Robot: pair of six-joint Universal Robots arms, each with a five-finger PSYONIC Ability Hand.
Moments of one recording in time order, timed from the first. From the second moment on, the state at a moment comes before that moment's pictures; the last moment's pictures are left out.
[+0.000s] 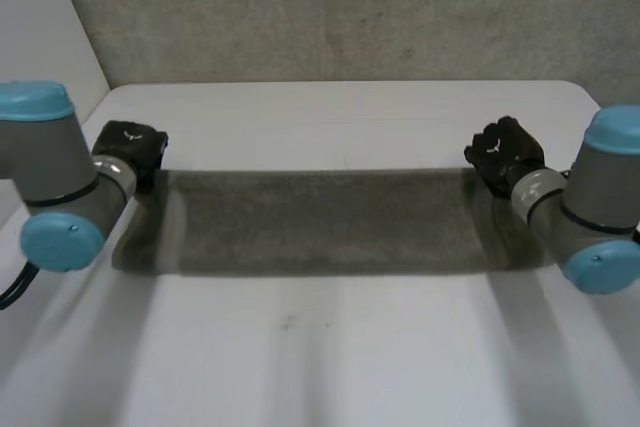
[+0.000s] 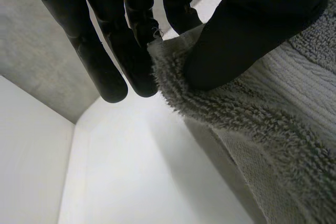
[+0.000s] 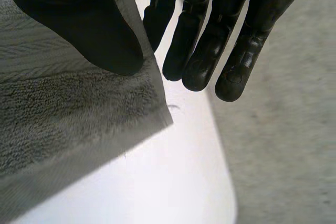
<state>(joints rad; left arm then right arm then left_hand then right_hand) 4.48 -2.25 -1.19 3.17 -1.62 3.65 1.80 -0.89 1.31 -0.24 1.39 2.15 1.19 1.22 1.22 1.22 1.03 0.97 1.18 1.19 1.19 0.98</state>
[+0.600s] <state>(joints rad) 4.41 -2.21 -1.28 3.30 -1.65 3.65 1.77 -0.99 1.35 -0.29 1.35 2.47 0.19 0.18 0.18 0.19 0.03 0.21 0.23 0.21 0.23 0.06</state>
